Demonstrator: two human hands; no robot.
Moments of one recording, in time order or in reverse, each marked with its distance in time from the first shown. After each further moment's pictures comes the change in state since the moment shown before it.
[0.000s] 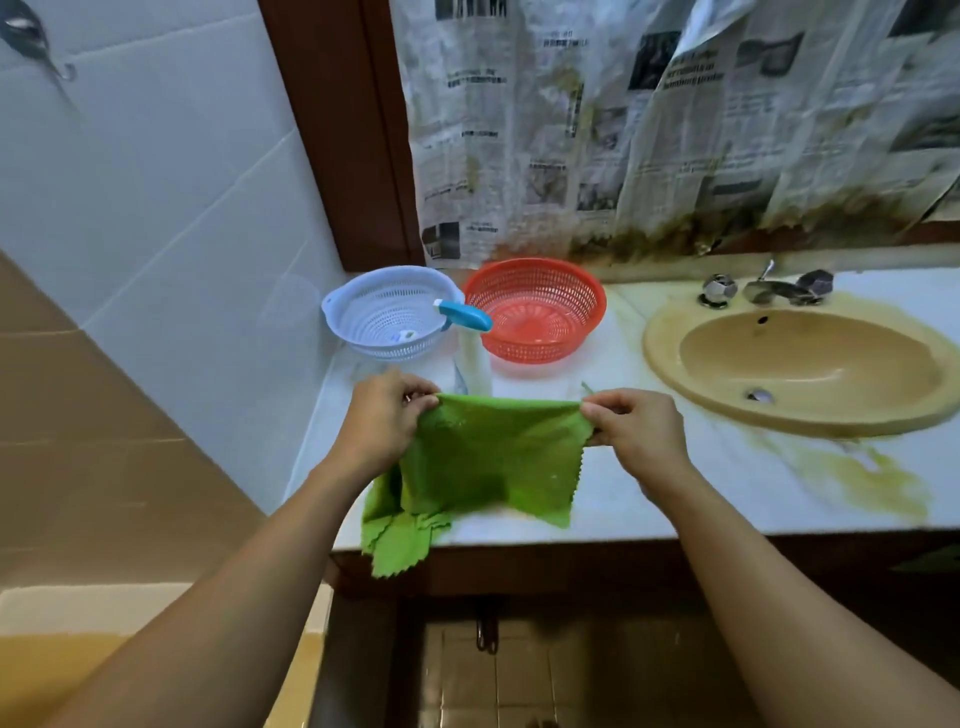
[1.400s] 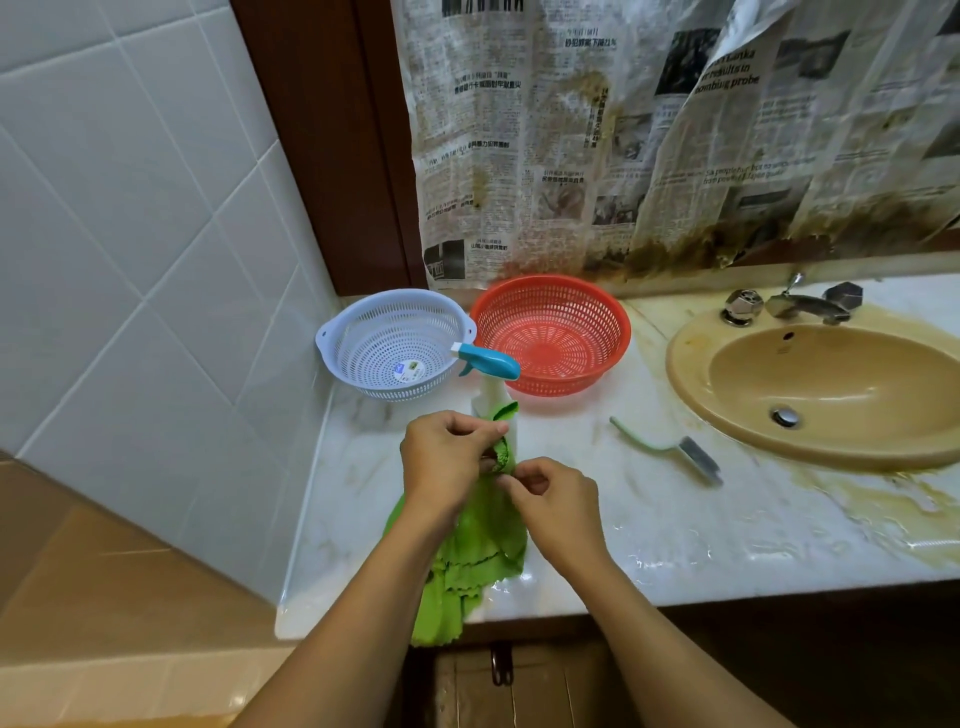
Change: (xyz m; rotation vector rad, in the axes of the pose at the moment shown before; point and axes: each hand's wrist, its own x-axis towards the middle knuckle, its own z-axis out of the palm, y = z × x) left_hand 0.048 0.022 0.036 -0.663 0.032 -0.496; right_hand 0.009 0.009 0.135 -0.231 -0.037 -0.013
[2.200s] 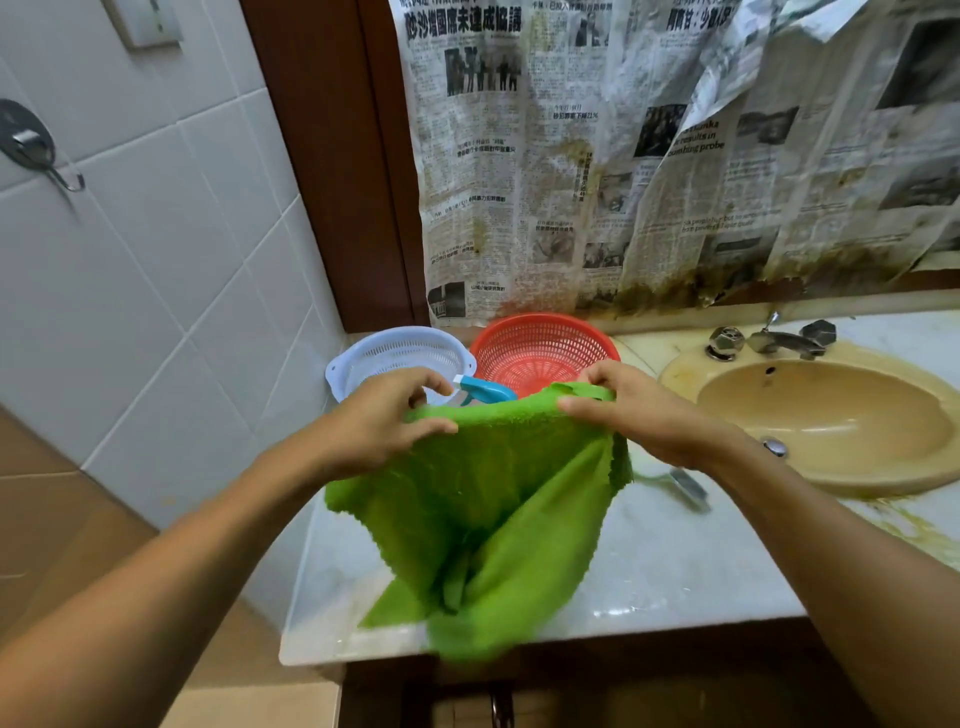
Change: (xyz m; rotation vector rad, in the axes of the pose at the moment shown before) left_hand 0.021 0.091 -0.093 0.826 -0.442 0.572; right_hand 0.054 -0.096 -0.135 -0.054 -0.381 -0.146
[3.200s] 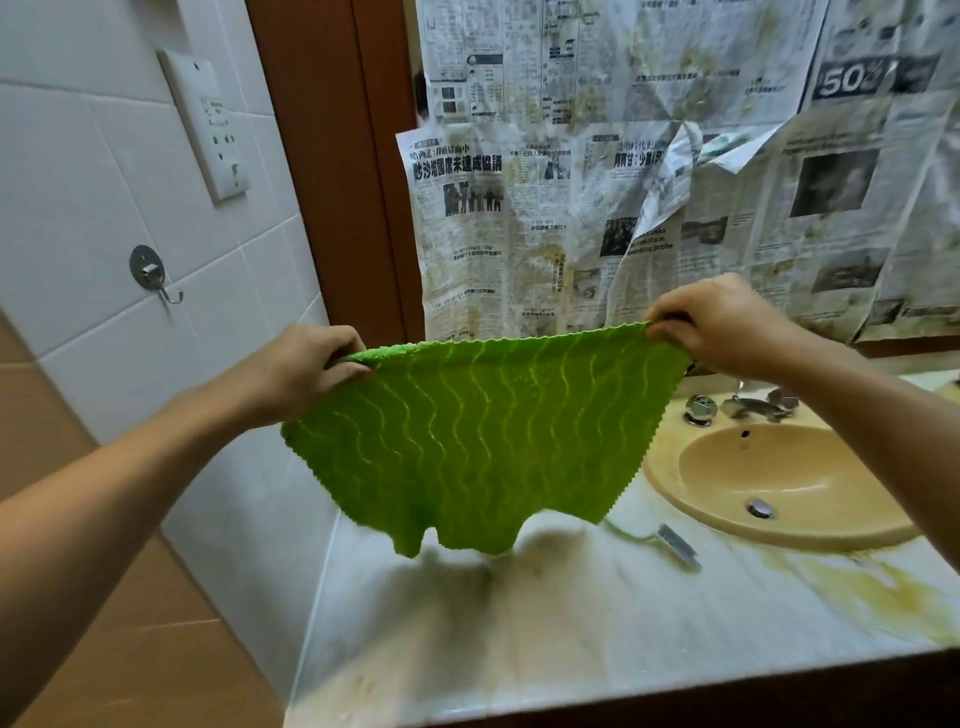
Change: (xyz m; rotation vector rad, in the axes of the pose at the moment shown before) left_hand -0.010 0.032 -0.143 0.374 0.210 0.145; right_hand -0.043 -0.105 -0.132 -0.877 0.433 -0.422
